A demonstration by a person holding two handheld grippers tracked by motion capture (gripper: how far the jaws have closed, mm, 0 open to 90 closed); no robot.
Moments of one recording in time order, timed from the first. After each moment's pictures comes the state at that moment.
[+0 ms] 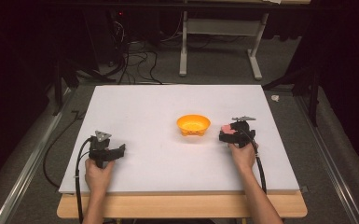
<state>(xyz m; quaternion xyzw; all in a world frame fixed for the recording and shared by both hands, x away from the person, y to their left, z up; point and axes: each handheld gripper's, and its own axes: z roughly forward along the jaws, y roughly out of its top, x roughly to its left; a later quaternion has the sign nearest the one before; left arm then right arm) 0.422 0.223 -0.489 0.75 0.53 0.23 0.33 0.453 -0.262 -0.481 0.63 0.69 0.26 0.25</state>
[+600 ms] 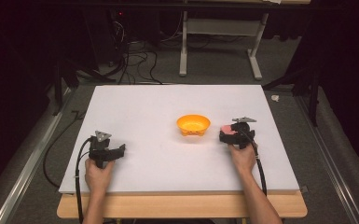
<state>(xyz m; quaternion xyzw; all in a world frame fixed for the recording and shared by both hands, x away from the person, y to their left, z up) 0.422 0.223 -0.489 0.75 0.53 0.23 0.33 0.450 -0.264 -0.483 0.61 0.69 0.28 0.26</state>
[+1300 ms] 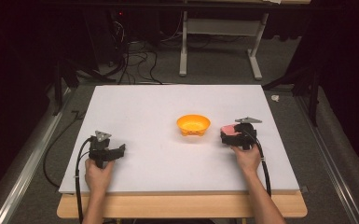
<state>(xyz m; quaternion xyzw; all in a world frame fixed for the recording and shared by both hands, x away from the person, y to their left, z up) 0.422 0.223 -0.489 0.75 0.53 0.23 0.33 0.434 -0.270 -0.465 0.59 0.71 0.31 0.24</state>
